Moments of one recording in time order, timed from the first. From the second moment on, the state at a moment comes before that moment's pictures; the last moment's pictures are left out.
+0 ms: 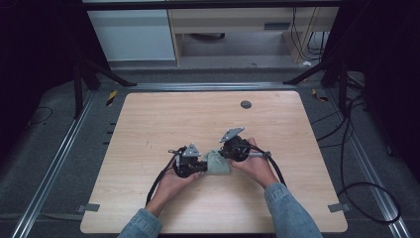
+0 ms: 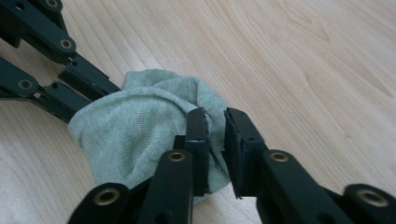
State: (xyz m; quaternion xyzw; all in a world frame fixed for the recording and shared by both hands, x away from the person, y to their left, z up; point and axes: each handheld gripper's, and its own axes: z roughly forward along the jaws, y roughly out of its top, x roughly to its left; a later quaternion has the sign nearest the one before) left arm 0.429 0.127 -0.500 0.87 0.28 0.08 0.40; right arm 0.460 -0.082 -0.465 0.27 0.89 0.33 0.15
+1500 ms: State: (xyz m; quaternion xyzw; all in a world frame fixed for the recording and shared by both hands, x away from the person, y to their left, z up) left arm 0.426 0.145 -0.479 0.84 0.32 0.14 0.41; right arm 0.460 -0.086 -0.463 0.31 0.88 0.32 0.18
